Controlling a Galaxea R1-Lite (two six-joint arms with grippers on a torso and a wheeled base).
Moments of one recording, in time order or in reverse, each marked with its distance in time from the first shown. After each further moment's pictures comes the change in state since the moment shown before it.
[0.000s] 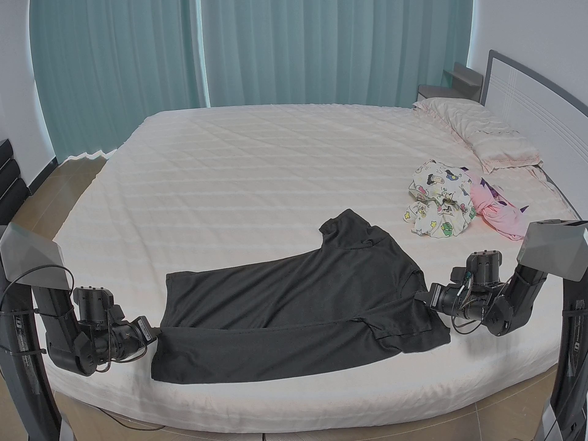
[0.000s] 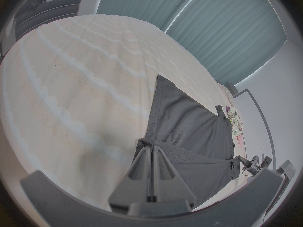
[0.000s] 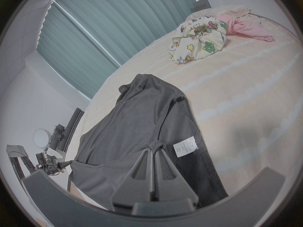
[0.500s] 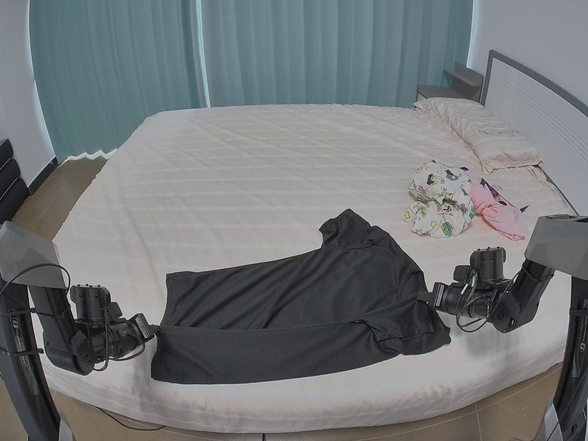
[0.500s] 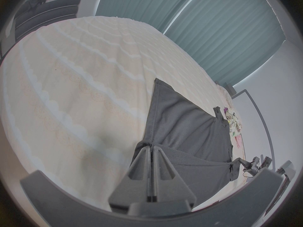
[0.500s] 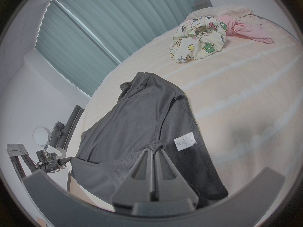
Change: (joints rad) left arm 0.007 -0.024 0.007 0.000 -0.009 0.002; right arm -0.003 -0.060 0.021 0.074 0.005 -0.023
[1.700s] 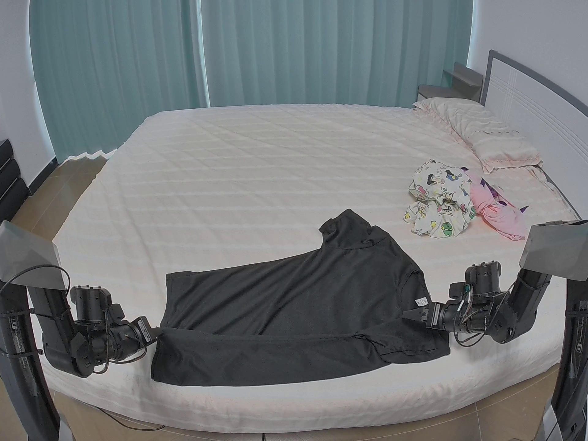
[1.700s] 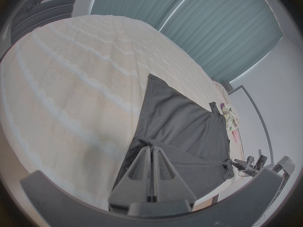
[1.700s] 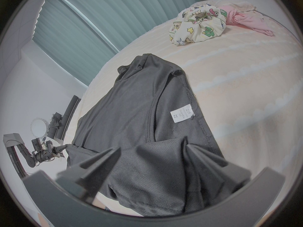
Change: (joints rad) left arm -0.016 -0.017 0.025 -0.001 -0.029 0.019; right arm 0.023 0.026 0.067 0.015 0.004 -0.055
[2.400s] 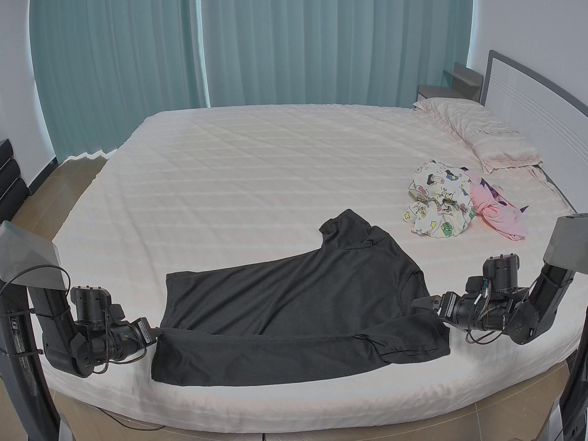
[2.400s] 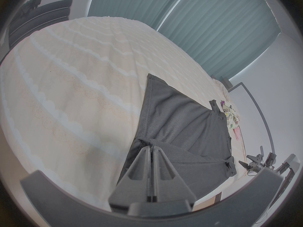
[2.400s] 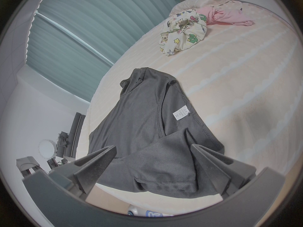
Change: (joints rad) left arm 0.002 0.004 0.000 0.000 0.000 0.034; right arm 0.000 -0.174 0.130 -0.011 -0.009 0.194
